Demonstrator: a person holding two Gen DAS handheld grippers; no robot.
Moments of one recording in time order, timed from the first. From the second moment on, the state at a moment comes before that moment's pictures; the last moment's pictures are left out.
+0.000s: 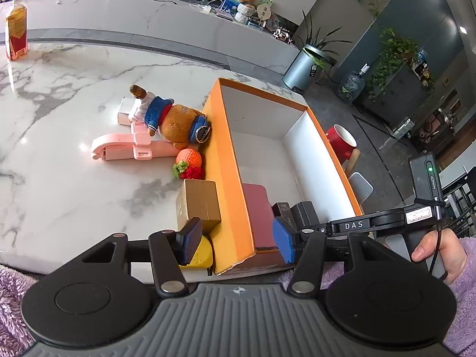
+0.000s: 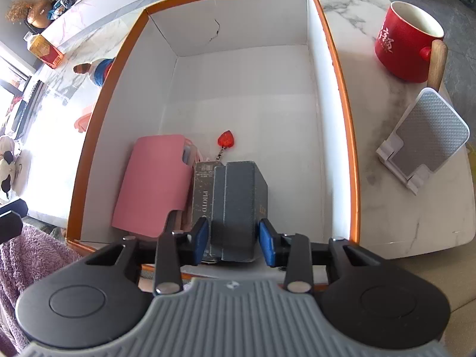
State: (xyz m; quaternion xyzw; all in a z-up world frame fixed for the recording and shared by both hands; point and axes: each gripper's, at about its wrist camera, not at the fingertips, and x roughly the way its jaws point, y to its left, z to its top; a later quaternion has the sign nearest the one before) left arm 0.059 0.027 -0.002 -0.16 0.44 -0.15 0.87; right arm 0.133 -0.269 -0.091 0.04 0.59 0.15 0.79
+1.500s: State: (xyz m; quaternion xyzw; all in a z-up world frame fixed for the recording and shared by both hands) left arm 0.121 0.049 -0.072 0.01 0.55 -0.23 0.80; right arm 0.140 -0.048 -0.077 -0.49 0.42 0.49 0.58
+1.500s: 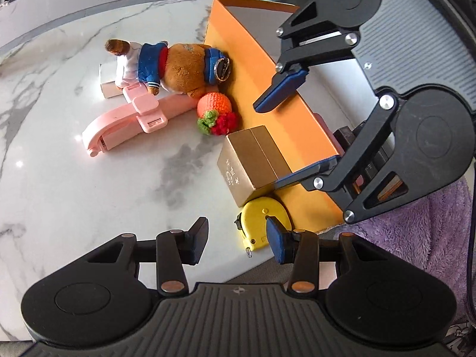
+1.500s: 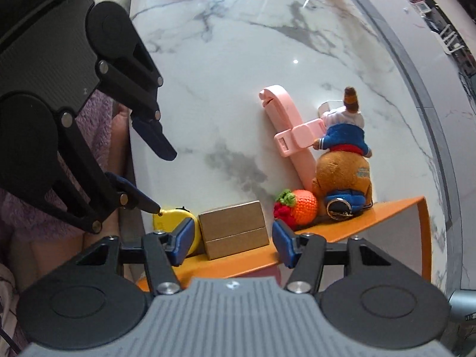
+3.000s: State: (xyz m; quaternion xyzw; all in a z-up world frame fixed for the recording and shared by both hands) left arm 0.003 0.042 -0.112 -0.06 0.61 -0.14 0.78; right arm 0.135 -0.085 -0.037 -0.26 0.46 0.47 0.70
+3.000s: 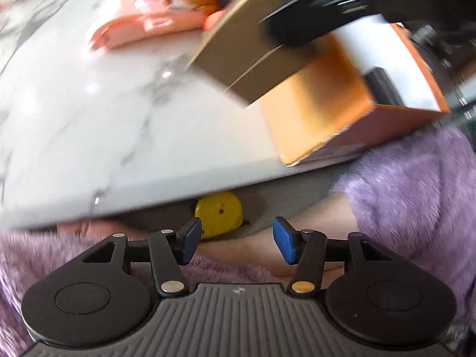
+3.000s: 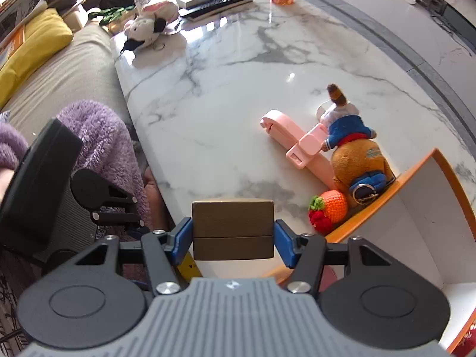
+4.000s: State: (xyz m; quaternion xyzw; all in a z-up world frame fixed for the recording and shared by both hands) left arm 0.063 0.026 -0.187 -0.02 0.64 -0.02 0.76; right arm 0.089 -0.309 0.016 -0.16 0.44 0.30 0.83
